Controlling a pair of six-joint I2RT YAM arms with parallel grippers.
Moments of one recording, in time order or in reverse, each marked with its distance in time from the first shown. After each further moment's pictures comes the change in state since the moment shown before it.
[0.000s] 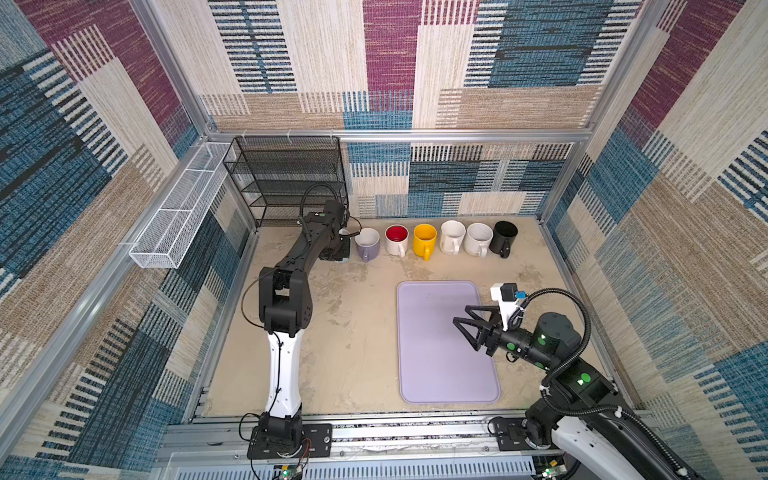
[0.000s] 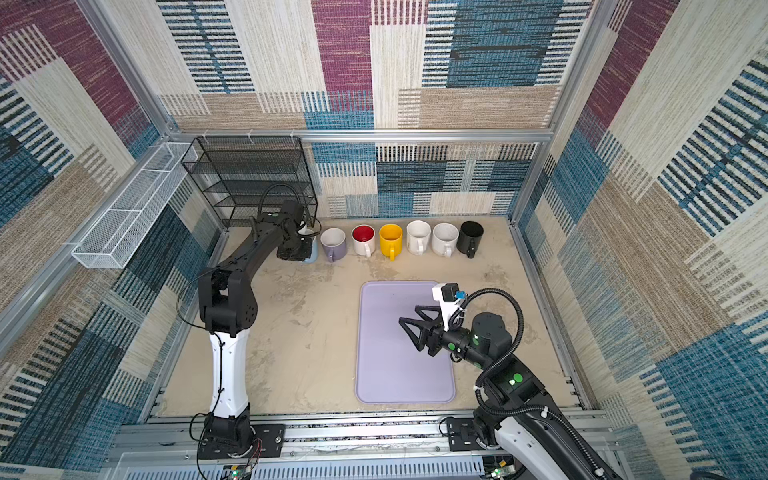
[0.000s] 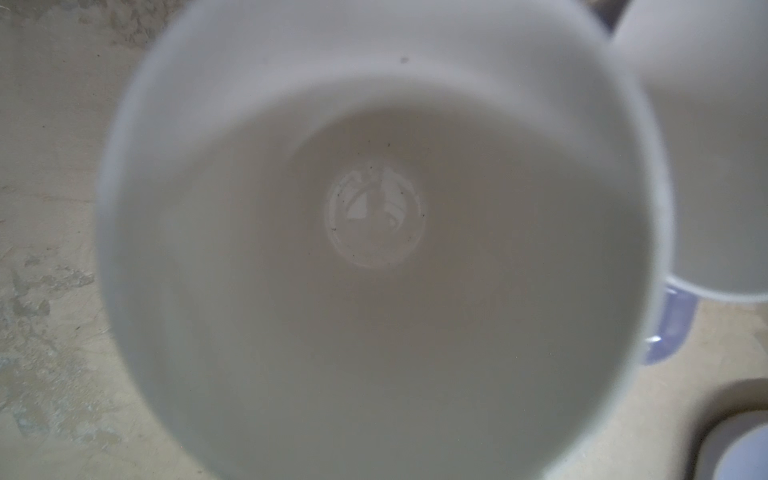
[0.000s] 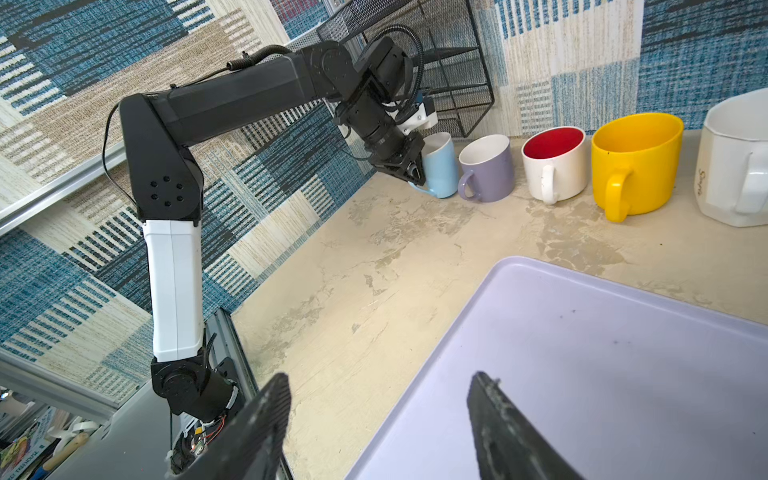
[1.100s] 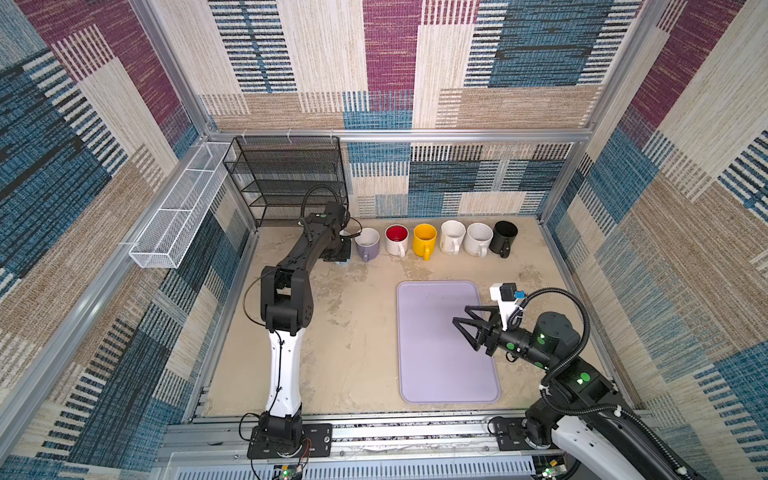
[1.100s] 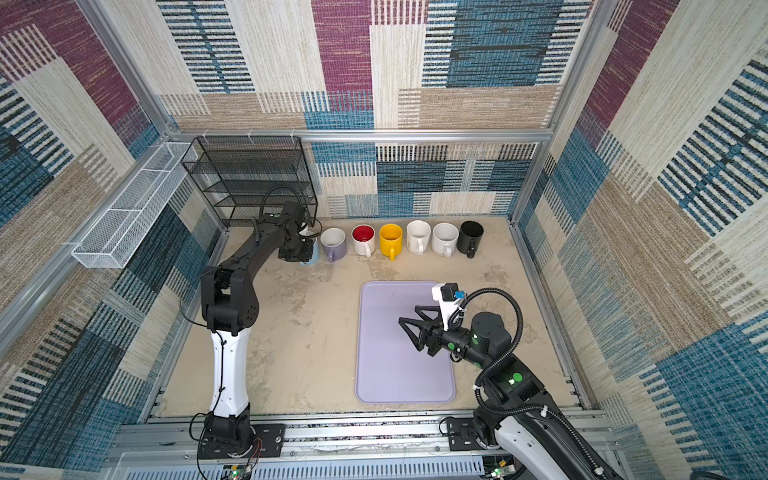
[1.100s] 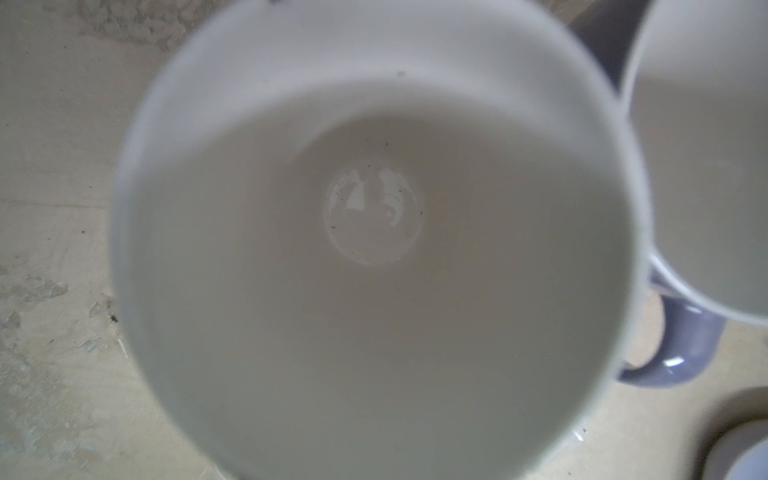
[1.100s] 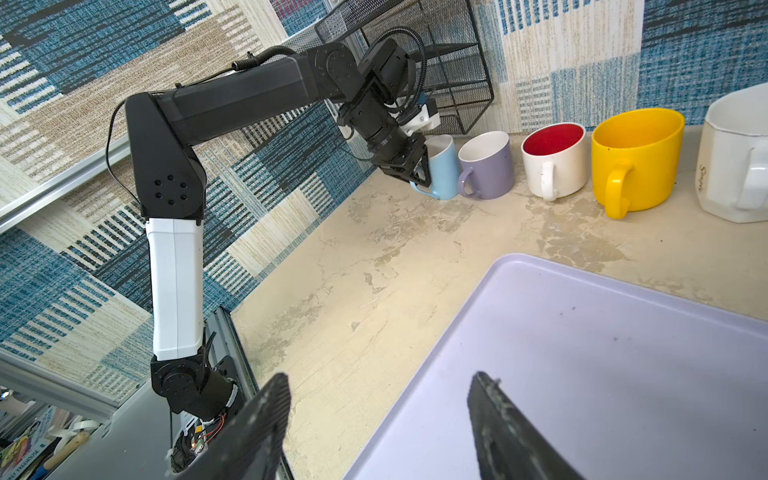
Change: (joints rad) left arm 0.000 0.018 -0.001 0.007 0.009 0.000; right arm 0.000 0.005 0.000 -0.003 0.000 0.000
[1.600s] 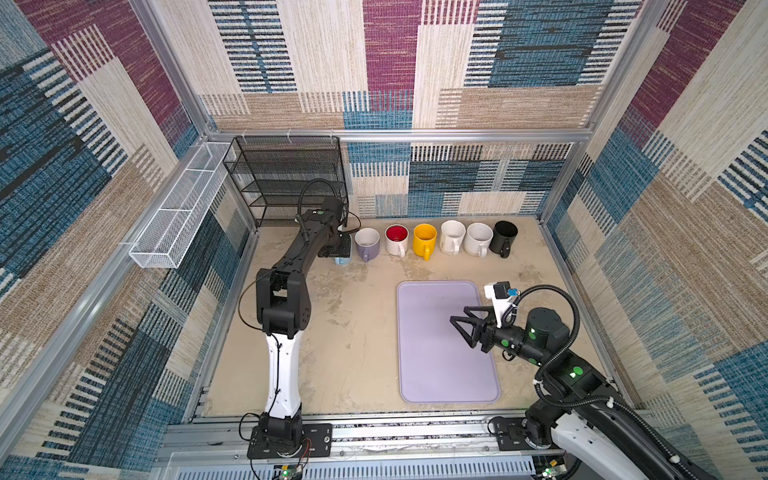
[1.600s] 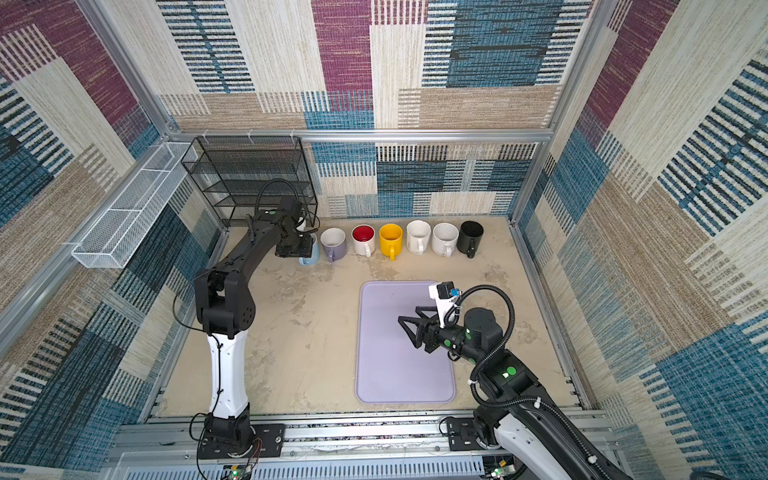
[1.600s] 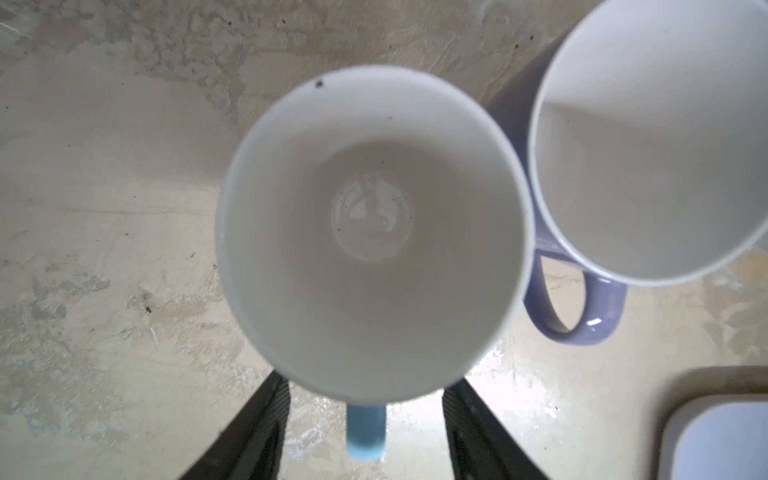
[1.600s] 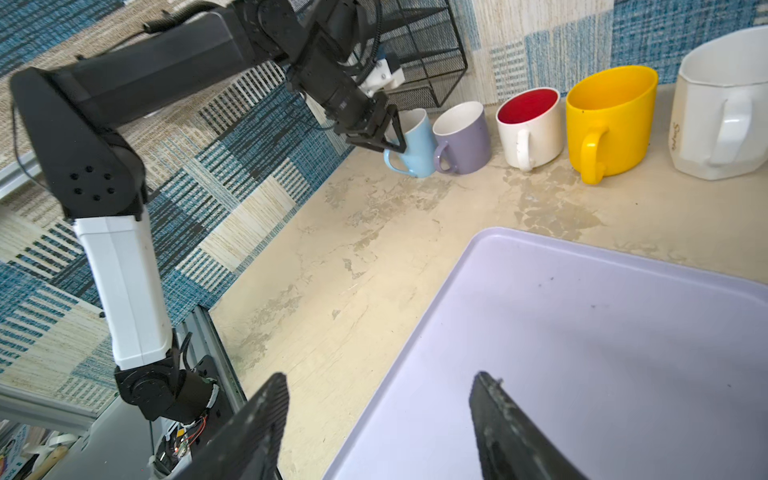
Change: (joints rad) left arm 0.000 -0.062 -0.001 0.000 0.000 0.004; right arm -0.001 0.072 -0.002 -0.023 0.047 0.009
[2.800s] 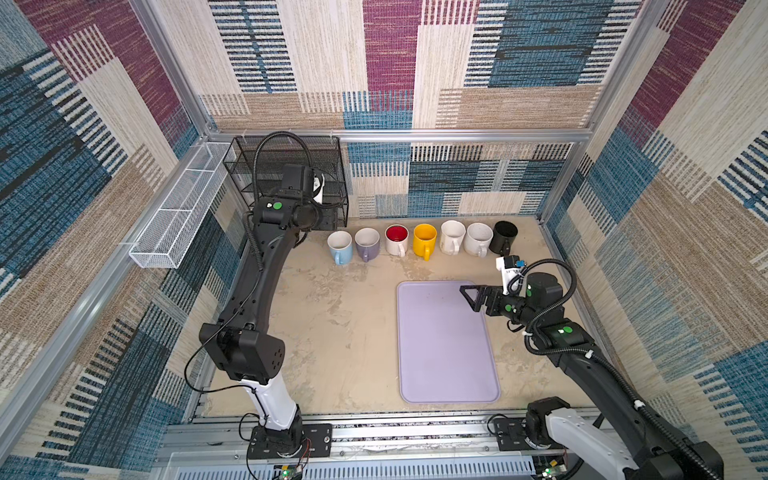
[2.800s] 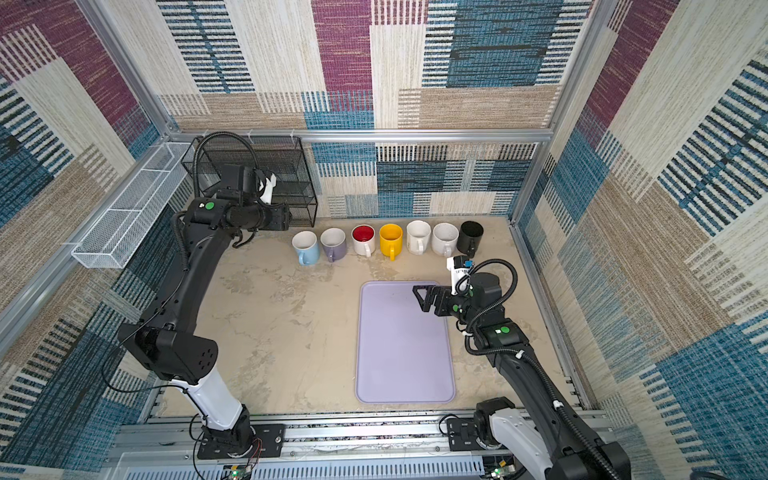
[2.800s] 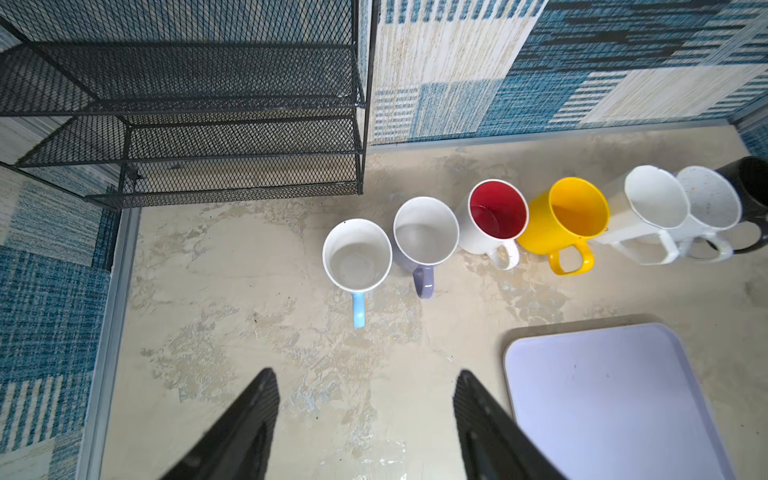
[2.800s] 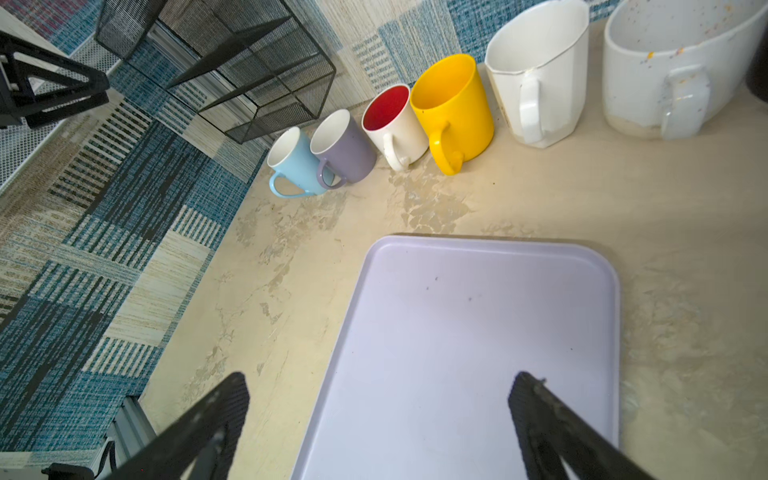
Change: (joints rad) left arm 0.000 -0.475 -0.026 0.000 0.034 0.056; right arm -0.330 0.325 0.159 -0.013 -0.093 0.005
